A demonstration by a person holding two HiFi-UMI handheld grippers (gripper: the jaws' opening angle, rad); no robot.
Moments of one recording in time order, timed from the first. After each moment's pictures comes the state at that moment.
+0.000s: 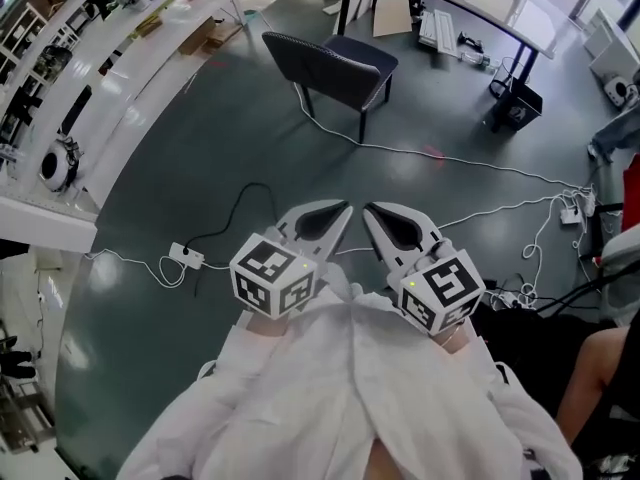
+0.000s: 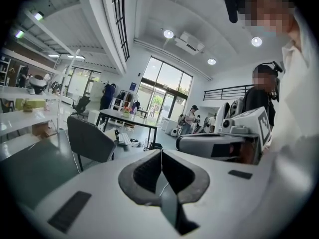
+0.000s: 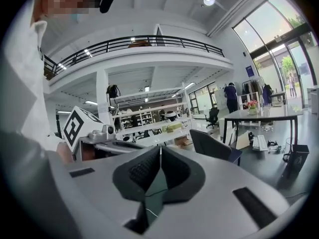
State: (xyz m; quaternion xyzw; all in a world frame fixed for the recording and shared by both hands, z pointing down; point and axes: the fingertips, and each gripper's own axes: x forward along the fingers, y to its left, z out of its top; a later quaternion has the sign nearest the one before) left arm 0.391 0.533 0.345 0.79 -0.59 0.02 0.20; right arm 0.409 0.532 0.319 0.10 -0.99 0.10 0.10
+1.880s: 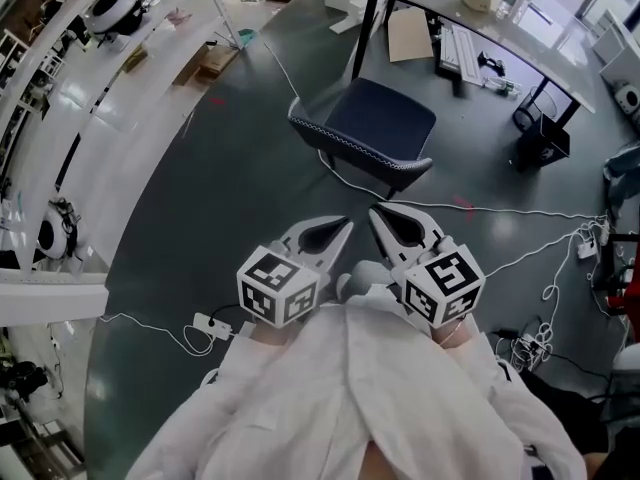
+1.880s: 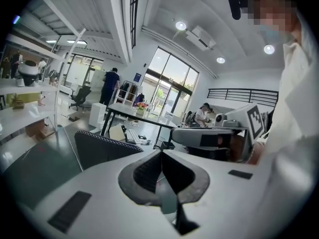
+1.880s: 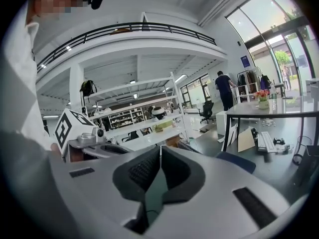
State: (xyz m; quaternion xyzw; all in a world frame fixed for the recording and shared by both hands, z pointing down) left arm 0.064 0.298 0.378 0.79 -0.56 0.04 0.25; right arm 0.077 0.271 0.349 0.14 -0.97 0.14 0.13
